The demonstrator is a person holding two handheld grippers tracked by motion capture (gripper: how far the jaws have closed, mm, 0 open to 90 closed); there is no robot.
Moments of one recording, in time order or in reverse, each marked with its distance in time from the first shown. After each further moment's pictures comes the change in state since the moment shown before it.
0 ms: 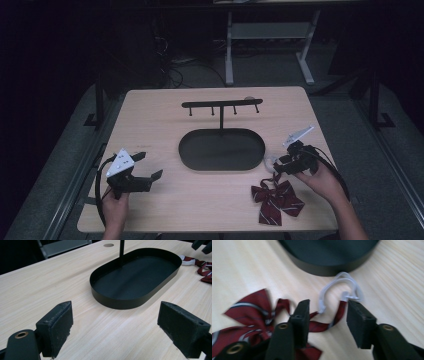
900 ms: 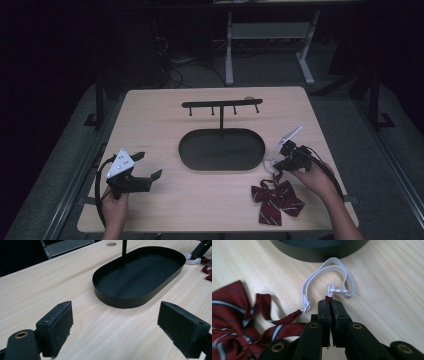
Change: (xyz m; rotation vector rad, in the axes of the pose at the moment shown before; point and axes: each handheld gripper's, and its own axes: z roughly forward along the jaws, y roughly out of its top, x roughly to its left) left arm -0.002 0.000 -0.001 0.000 0.023 0.016; right arm -0.007 0.006 0.026 0.132 -0.027 0.017
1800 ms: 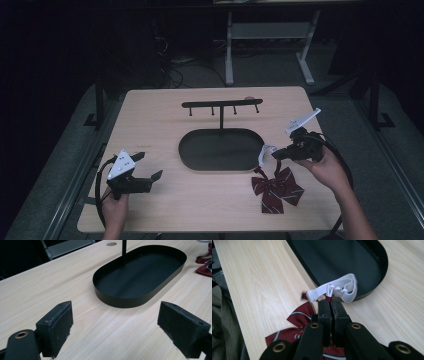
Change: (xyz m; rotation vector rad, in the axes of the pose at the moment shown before) left arm -0.002 0.000 0.000 0.001 0.008 0.025; right arm 0.019 0.021 -0.081 -0.191 0.117 -0.071
